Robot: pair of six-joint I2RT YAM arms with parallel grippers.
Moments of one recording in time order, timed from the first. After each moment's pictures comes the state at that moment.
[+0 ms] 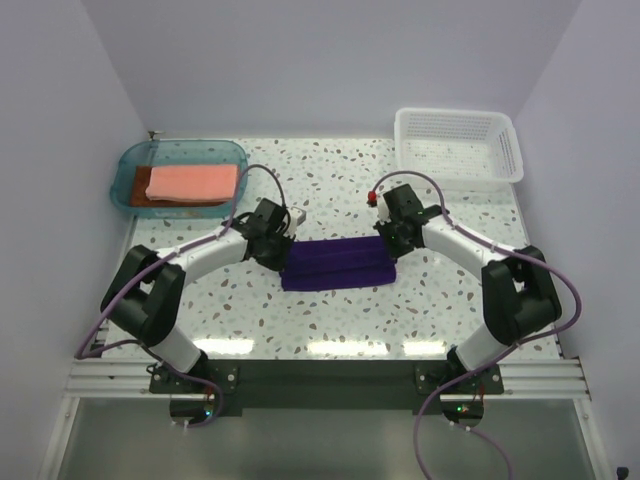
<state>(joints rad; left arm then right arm) -0.53 1.60 0.95 -0.44 0.08 -0.10 0.42 1.60 1.04 -0.57 0.03 -0.04</state>
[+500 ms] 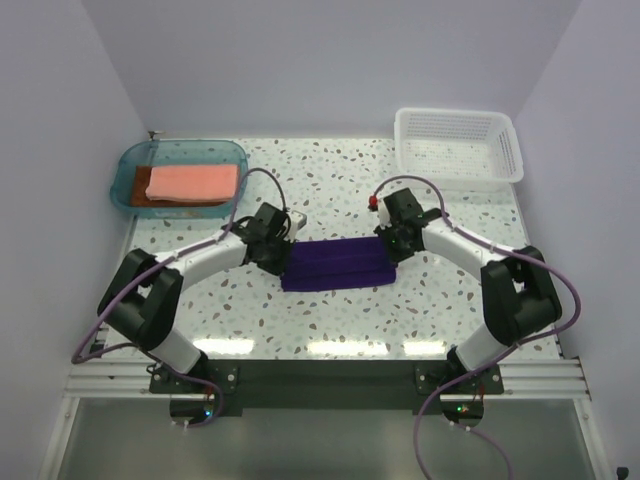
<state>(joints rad) -0.55 1.59 0.93 -0.43 0.08 -0.10 0.42 1.60 1.01 -0.57 0.00 -0.01</state>
